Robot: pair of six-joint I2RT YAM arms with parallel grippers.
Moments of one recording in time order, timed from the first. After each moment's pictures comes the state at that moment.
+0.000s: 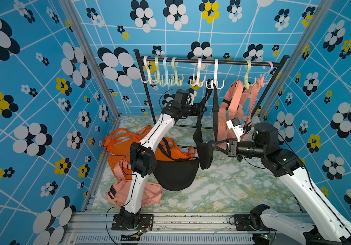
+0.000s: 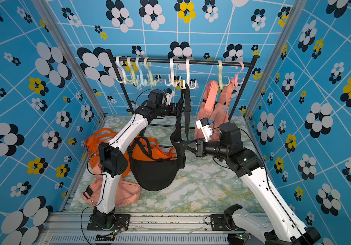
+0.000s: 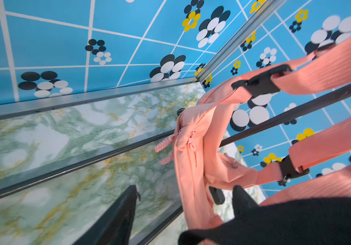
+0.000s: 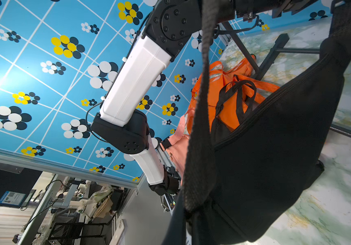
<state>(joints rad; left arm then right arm) -0.49 2.24 2.34 -0.53 0.46 -0.46 0.43 1.02 1.23 -0.60 -0.71 0.52</state>
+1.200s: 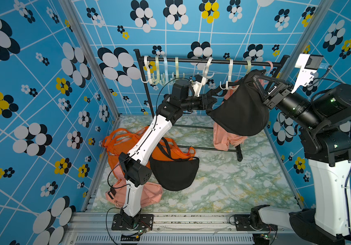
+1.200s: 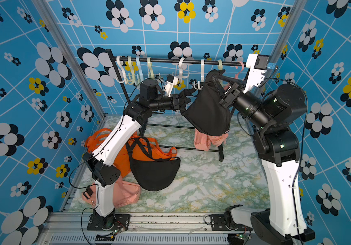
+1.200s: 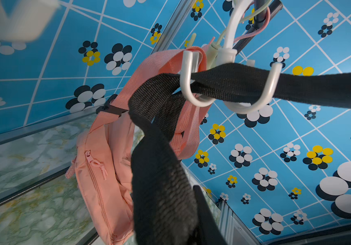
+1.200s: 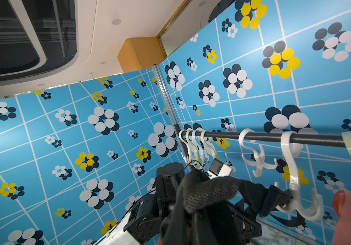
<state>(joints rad) -0.59 2.03 2.33 -0.47 0.62 -0.59 0.23 1.33 2.10 -0.45 -0.49 0.48</state>
